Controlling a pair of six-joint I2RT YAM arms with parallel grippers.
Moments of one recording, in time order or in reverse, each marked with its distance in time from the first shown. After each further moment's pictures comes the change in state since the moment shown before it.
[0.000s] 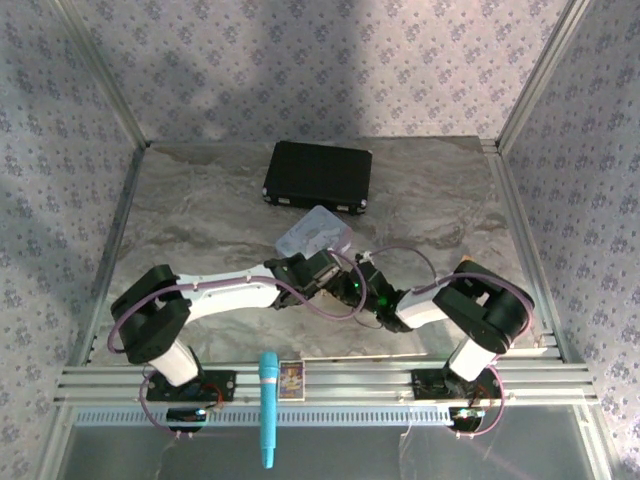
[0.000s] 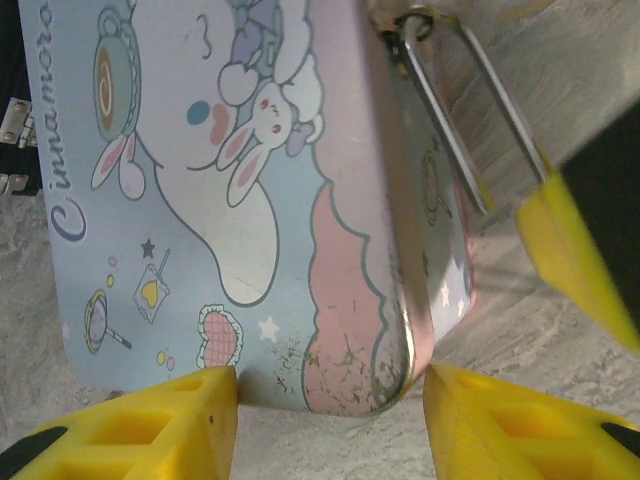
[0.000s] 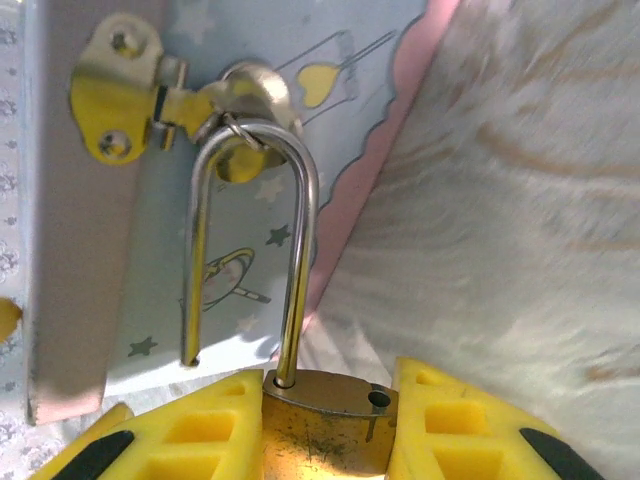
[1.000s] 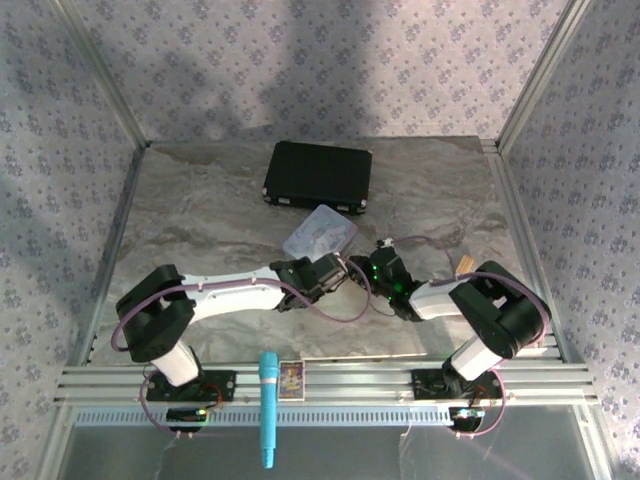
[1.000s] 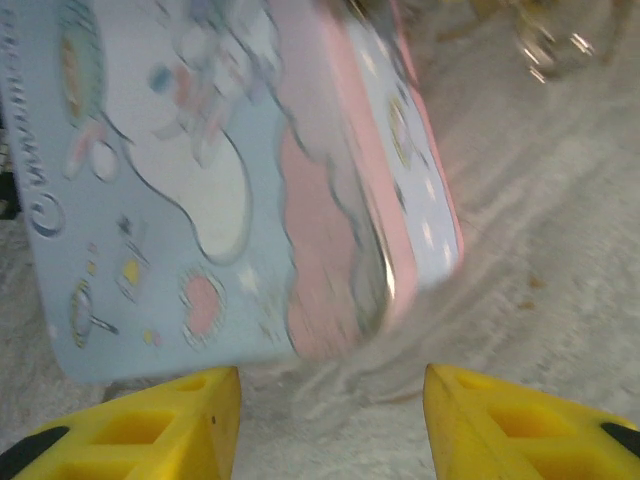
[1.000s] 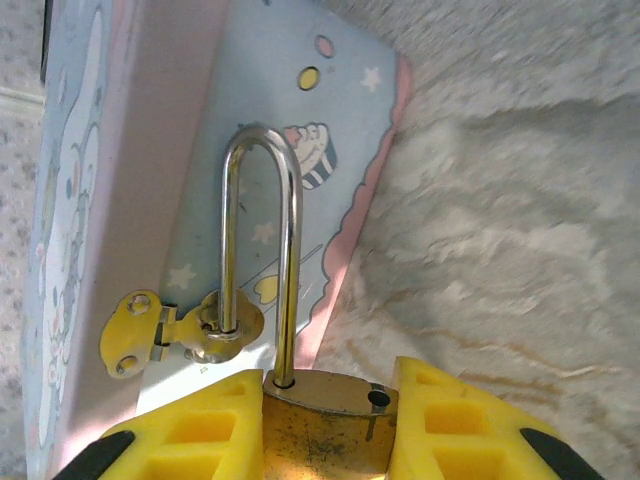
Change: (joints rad) left arm -0.043 0.024 0.026 -0.032 0.023 0.003; right arm -0.181 -0.075 -0.010 -0.069 -0.019 -0.080
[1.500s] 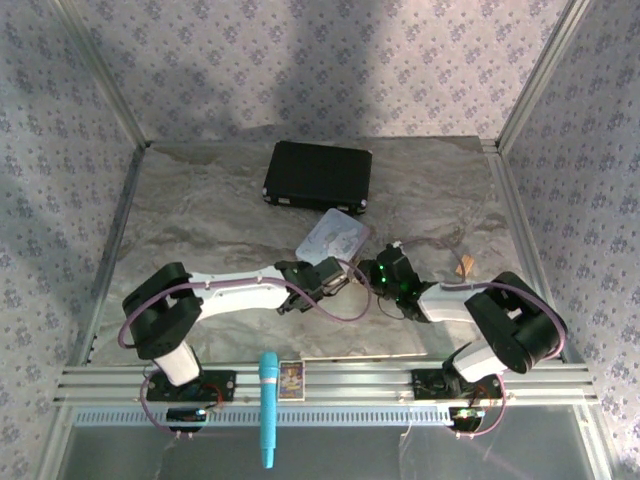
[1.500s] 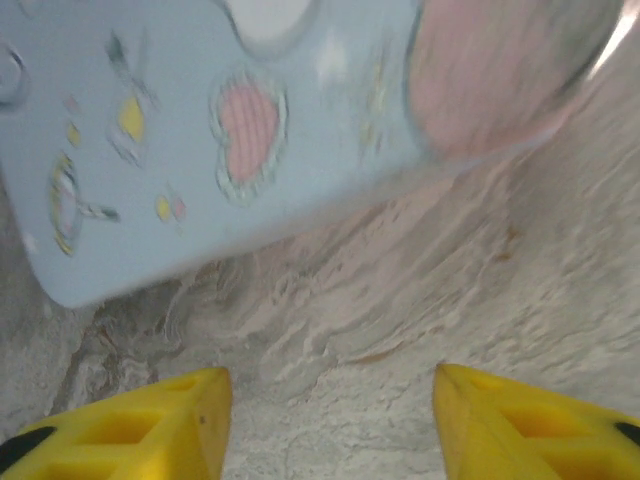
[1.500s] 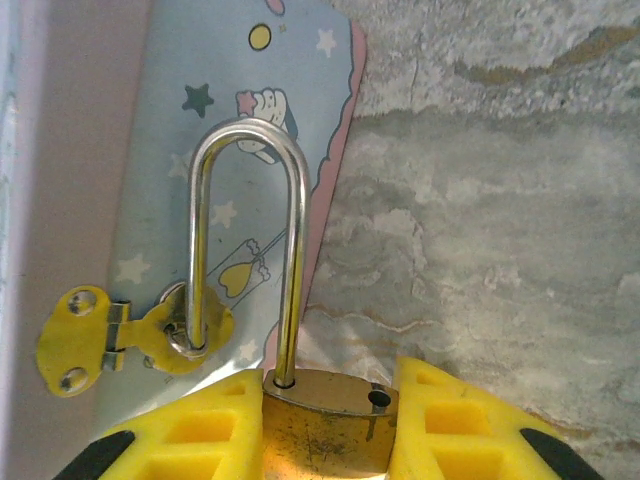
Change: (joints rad) left arm -0.009 0.024 0.040 -0.077 0.009 -0.072; right arm -0.031 -0.103 -0.018 -0.198 -0.001 -0.042
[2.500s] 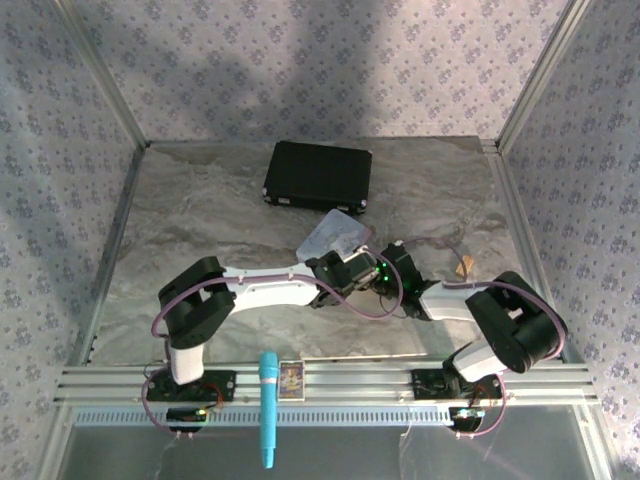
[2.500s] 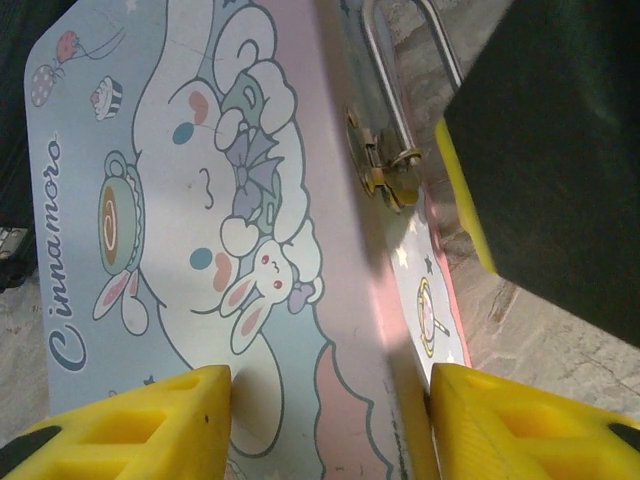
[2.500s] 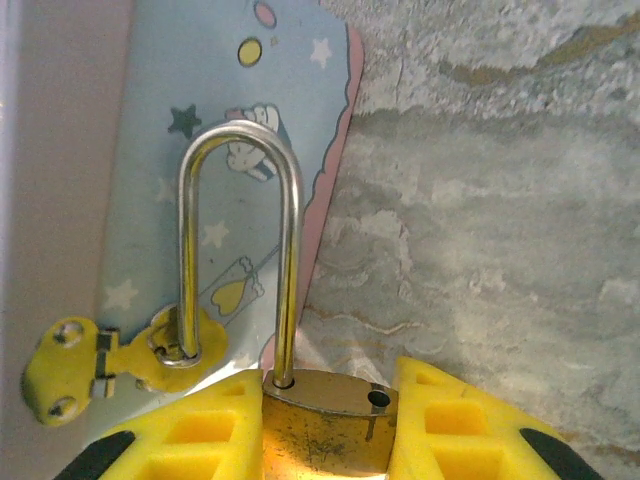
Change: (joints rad) left arm -0.048 0.198 0.196 0.120 -0.079 -0.063; right arm -0.045 0.003 0.000 0.004 -0.058 0.003
